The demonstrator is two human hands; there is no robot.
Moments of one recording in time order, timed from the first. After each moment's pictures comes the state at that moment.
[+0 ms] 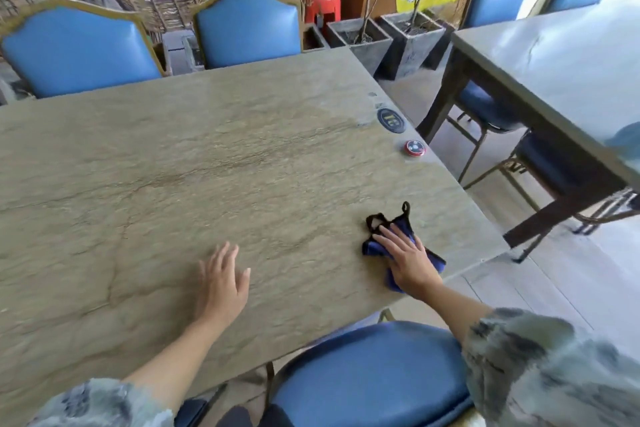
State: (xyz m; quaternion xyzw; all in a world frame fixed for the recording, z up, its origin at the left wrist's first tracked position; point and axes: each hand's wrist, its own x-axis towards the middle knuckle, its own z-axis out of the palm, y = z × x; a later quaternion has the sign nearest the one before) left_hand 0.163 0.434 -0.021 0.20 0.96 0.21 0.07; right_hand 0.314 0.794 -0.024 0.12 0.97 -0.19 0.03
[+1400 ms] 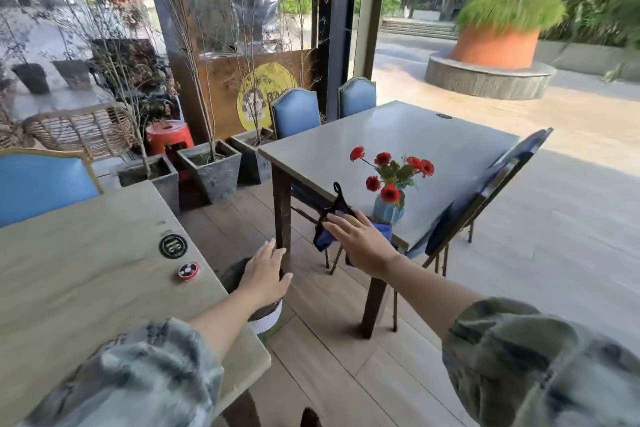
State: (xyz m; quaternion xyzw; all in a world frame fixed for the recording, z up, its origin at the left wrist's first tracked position) left_hand 0.318 1.019 0.130 0.47 0.87 0.13 0.09; right_hand 0.481 1.192 0.183 0.07 0.98 0.08 -0.15
